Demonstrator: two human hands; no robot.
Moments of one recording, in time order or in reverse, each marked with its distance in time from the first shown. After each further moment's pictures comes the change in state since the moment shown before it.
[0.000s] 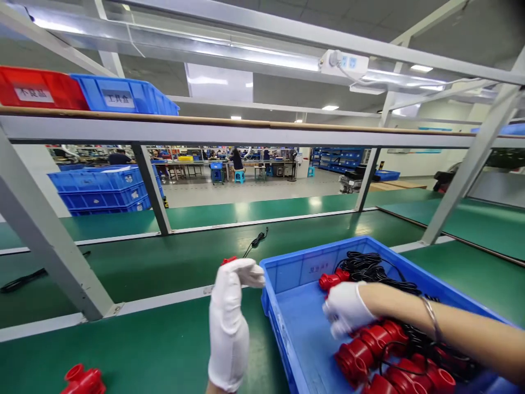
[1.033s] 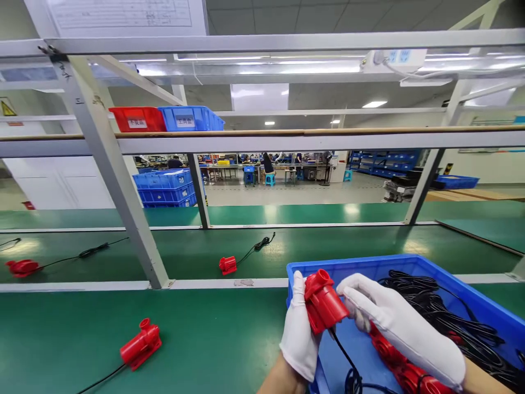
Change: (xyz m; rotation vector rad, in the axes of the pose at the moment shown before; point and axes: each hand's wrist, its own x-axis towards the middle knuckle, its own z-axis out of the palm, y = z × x) left_hand -0.031 -0.042 0.061 -0.790 0.093 -0.930; right_hand -0.042 -0.055 -0.034 1.148 0.641 -0.003
